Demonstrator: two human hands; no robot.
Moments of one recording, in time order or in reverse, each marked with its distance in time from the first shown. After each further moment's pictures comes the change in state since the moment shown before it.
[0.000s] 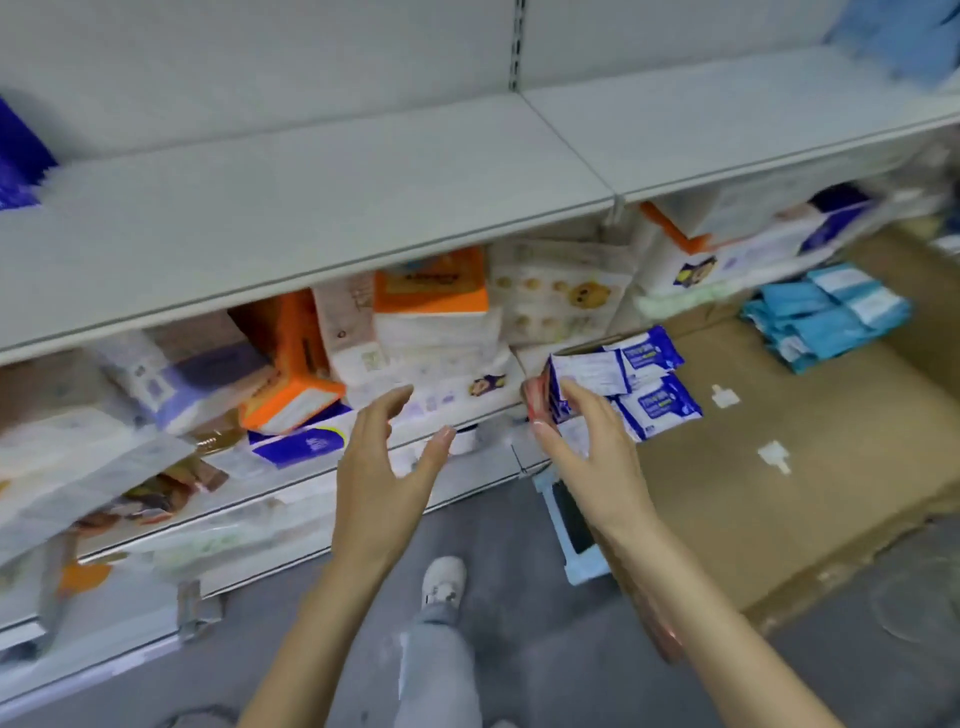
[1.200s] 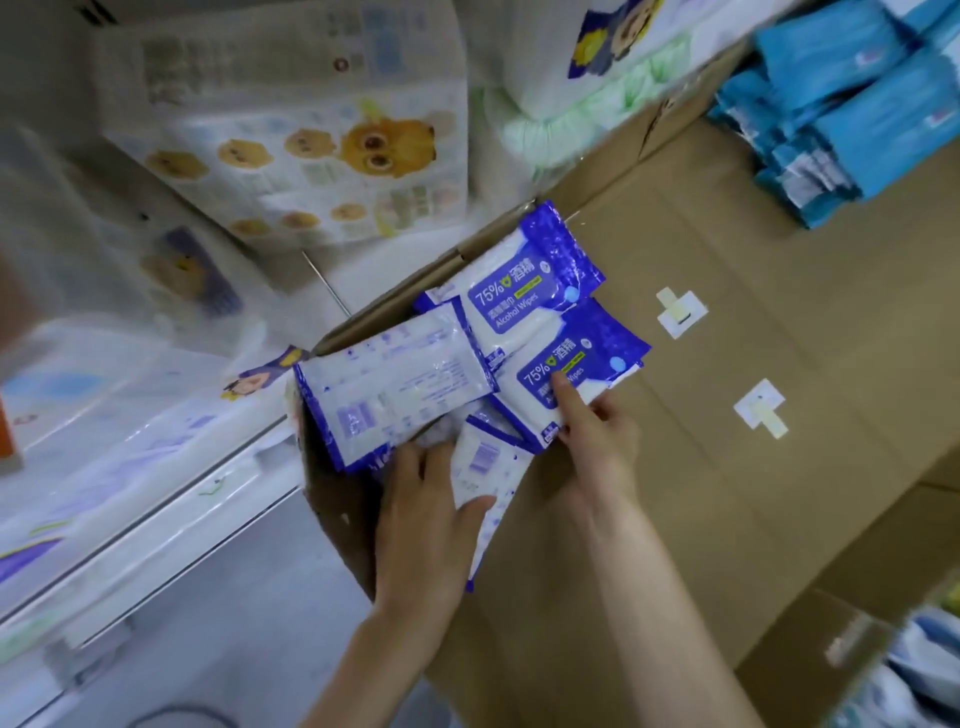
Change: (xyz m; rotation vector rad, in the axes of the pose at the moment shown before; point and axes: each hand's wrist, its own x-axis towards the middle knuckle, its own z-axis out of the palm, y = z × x) left_hand 0.080 -0.107 0.354 0.532 -0.587 -0.203; right_hand 0.167 0.302 -0.047 0.778 0.605 1.029
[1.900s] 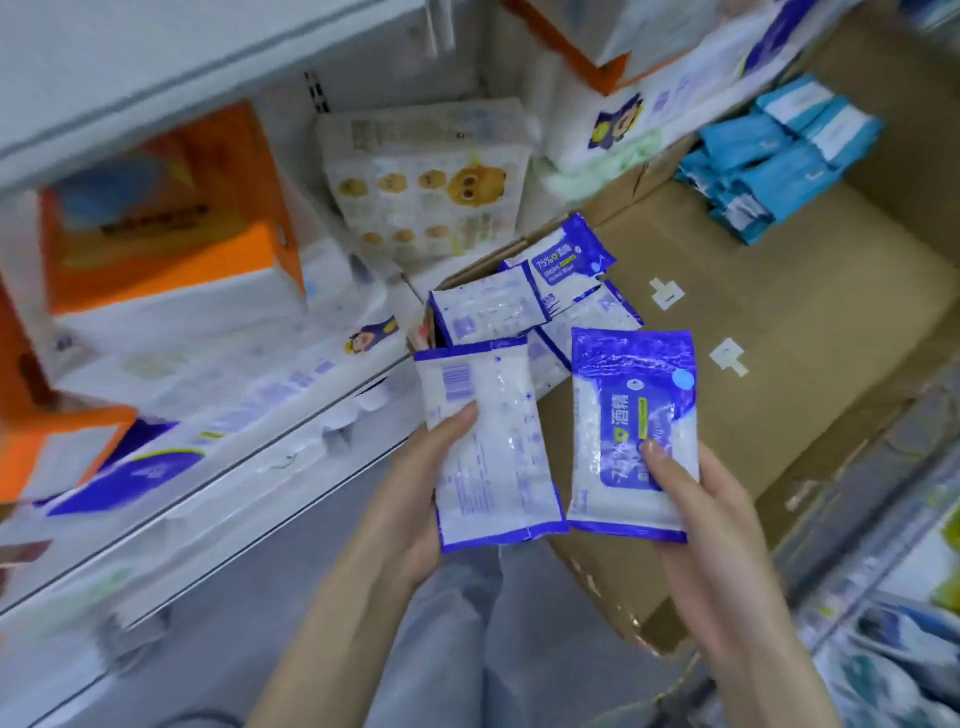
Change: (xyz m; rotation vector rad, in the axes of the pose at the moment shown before) left_hand -0.148 -0.006 -0.146 -1.540 -0.442 -0.407; right_hand -0.262 0.003 -0.098 0.047 -0.373 -0.195
